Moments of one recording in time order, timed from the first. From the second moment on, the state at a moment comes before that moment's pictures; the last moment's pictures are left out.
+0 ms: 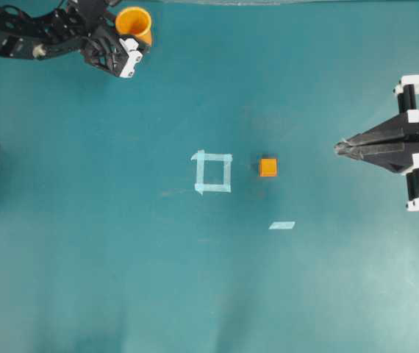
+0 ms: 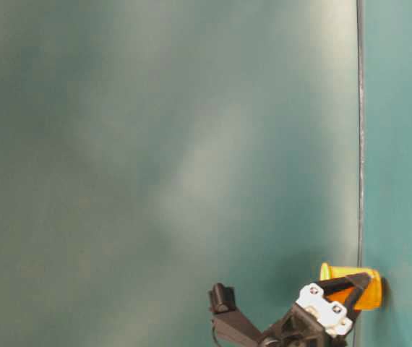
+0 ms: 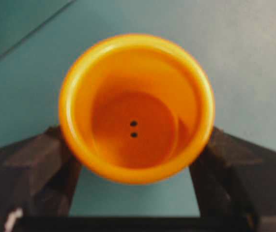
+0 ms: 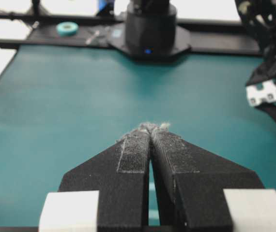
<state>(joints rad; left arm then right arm) 0.66 0.11 0.79 0.00 -0.16 -0.13 0.02 -0.83 1.15 -0.02 -0.24 0.00</state>
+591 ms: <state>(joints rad) 0.65 -0.03 0.75 0.01 0.02 -0.11 0.02 -0.83 1.15 -0.02 -0.24 0.00</state>
